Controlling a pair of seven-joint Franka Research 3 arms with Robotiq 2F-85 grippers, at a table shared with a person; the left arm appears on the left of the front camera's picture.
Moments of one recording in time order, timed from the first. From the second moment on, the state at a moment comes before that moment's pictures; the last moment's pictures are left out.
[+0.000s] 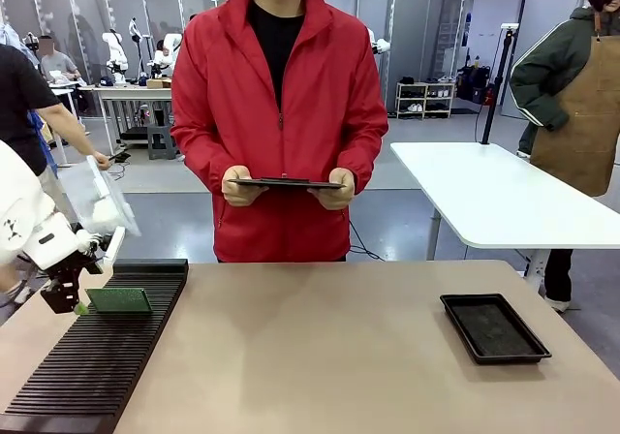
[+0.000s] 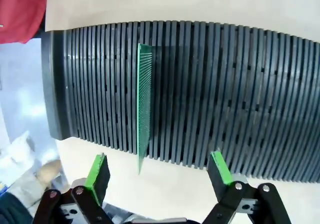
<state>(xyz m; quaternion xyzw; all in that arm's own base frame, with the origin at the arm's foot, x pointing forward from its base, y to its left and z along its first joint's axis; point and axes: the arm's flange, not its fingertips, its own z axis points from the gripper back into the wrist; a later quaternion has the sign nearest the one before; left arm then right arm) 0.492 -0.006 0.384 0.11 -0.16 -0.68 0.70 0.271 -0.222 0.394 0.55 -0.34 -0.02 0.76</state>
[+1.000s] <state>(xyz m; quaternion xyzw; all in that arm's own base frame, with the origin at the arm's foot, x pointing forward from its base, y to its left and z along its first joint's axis) 0.511 -0.009 0.357 0.12 -0.15 -0.69 0.70 0.271 -0.222 0.394 0.55 -0.34 -0.02 0.76</state>
